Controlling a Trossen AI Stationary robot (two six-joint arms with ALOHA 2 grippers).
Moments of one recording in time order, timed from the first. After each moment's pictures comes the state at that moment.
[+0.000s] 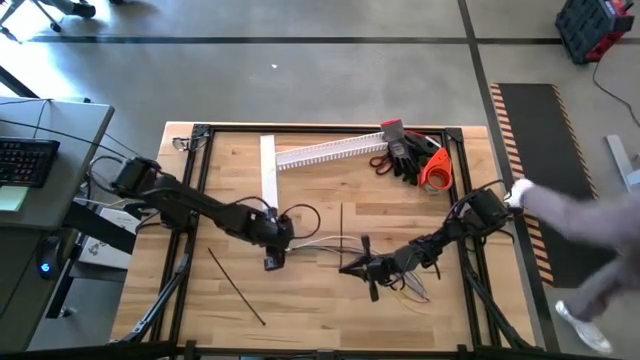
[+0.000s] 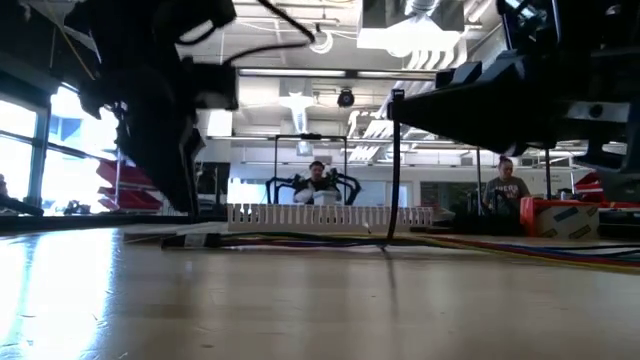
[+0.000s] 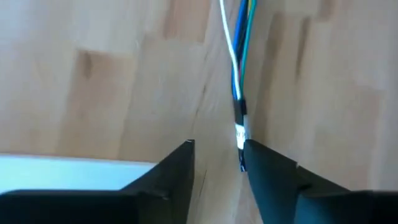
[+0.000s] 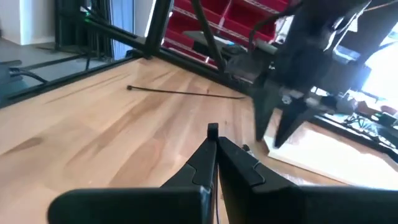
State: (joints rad) left arm -0.27 1.55 0.84 -0.44 -0.16 -0.41; right arm 0.50 1.98 0.51 1.37 0.33 -0.32
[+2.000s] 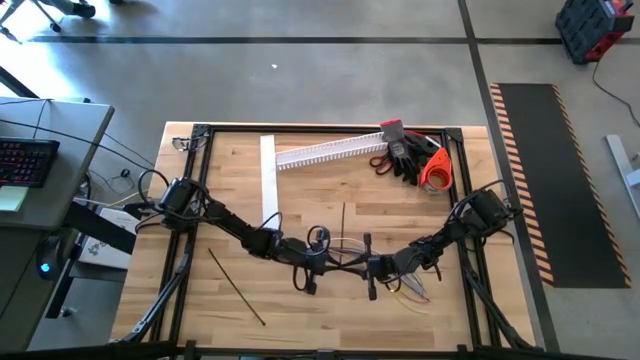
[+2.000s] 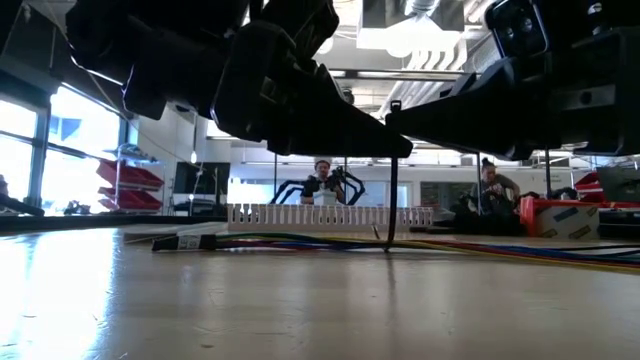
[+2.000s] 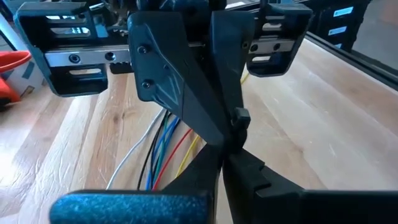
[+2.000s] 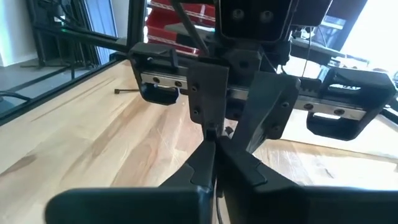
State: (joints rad) left arm -0.32 2.00 0.90 0.76 -0.17 0.11; right arm 0.51 1.97 0.51 1.32 0.42 -0.15
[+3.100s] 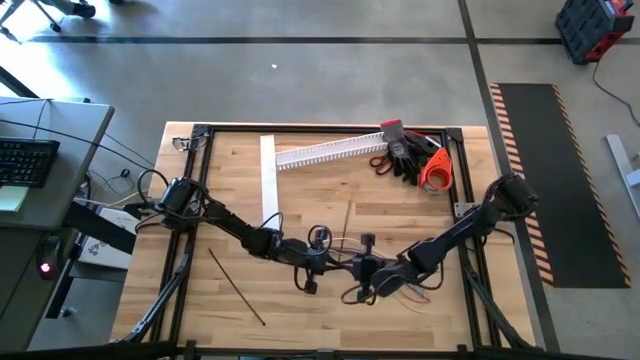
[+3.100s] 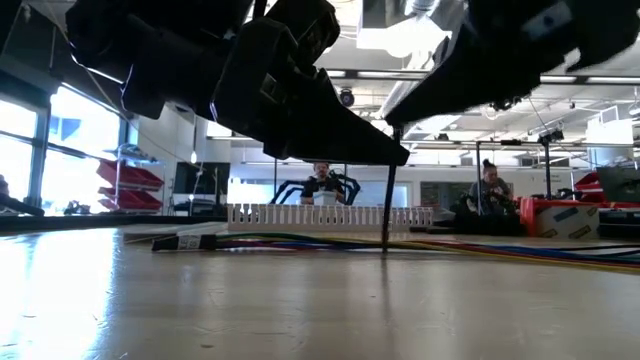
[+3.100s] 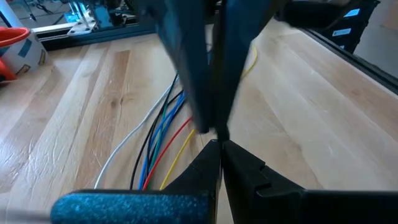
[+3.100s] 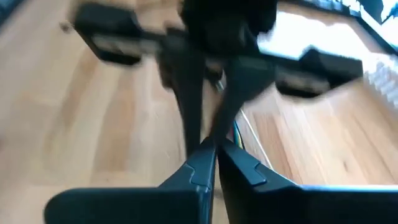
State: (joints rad) left arm -0.32 1.99 0.90 0.72 -0.17 0.03; right arm 0.56 1.72 0.89 0.11 0.61 0.23
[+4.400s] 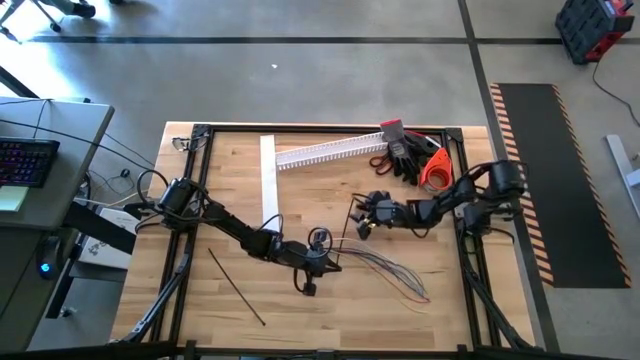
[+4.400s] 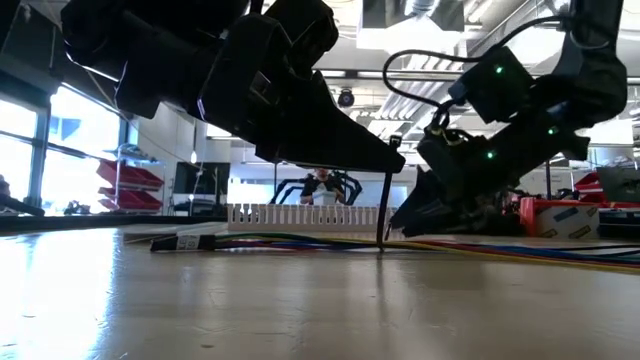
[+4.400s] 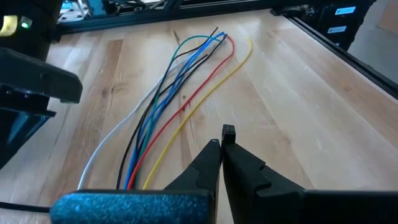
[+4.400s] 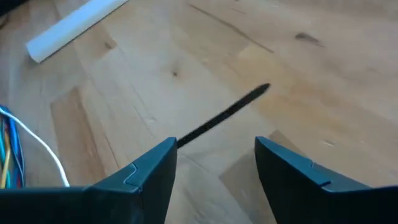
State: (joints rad) left arm -0.34 1.99 0.90 0.70 -0.17 -0.02; right arm 0.02 1.75 0.41 0.72 0.31 0.57
